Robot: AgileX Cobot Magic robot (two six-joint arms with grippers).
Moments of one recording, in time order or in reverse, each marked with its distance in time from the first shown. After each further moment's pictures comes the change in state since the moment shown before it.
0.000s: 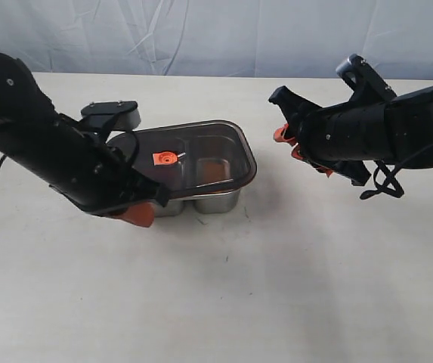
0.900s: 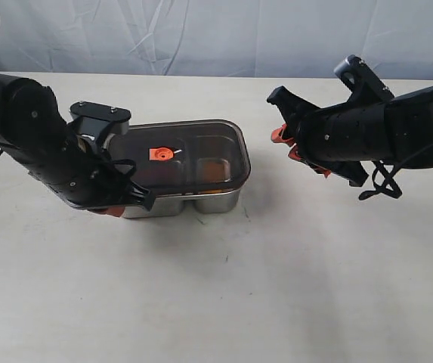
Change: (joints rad) left arm -0.016 0.069 0.000 0.436 -0.152 -0.335; right arm 0.000 0.000 0.000 0.003 0.021 0.000
